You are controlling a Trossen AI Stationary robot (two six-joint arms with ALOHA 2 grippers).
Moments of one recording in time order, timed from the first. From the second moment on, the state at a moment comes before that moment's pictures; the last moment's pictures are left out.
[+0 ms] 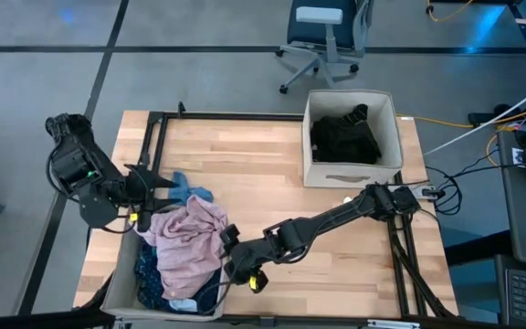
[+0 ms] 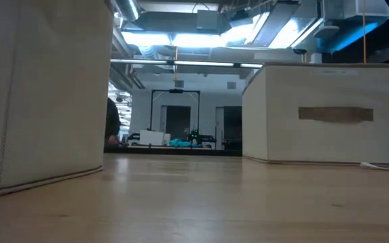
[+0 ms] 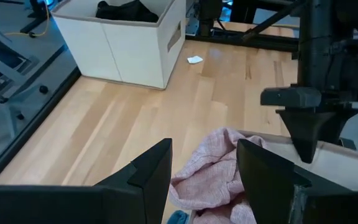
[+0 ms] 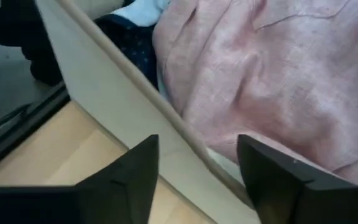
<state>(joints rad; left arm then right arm) -0.89 0.96 1.32 -1.22 -0.90 -0.78 0.41 2.28 2.20 -0.65 0.09 -0.38</state>
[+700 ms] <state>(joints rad) -0.89 0.99 1.32 -1.22 -0.89 -0.75 0.41 2.28 2.30 -0.96 0.31 -0.48</state>
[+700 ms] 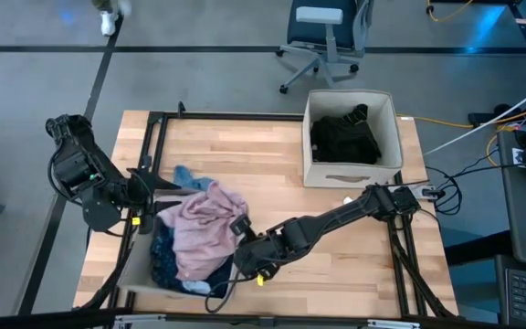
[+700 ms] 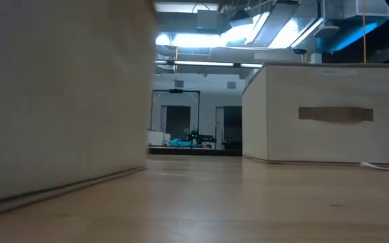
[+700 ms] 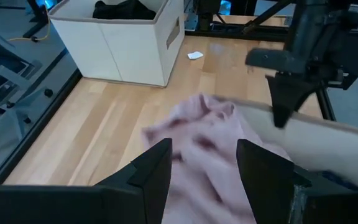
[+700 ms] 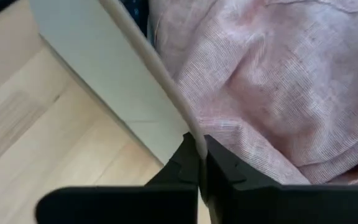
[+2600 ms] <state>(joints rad) -0.82 1.03 1.32 -1.22 -0.85 -0.79 0.61 2.17 2.35 -1.56 0.24 0.60</state>
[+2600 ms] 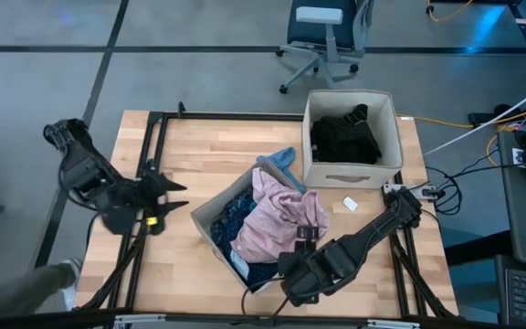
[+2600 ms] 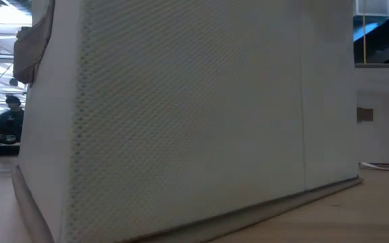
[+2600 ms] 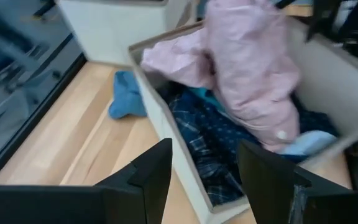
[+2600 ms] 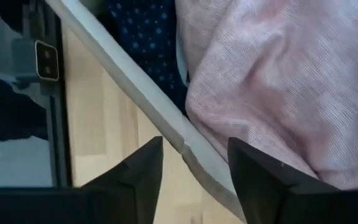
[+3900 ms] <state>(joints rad) -0.52 1.48 1.32 -1.20 0.00 -0.69 0.66 2.10 2.07 -1.42 0.71 0.50</state>
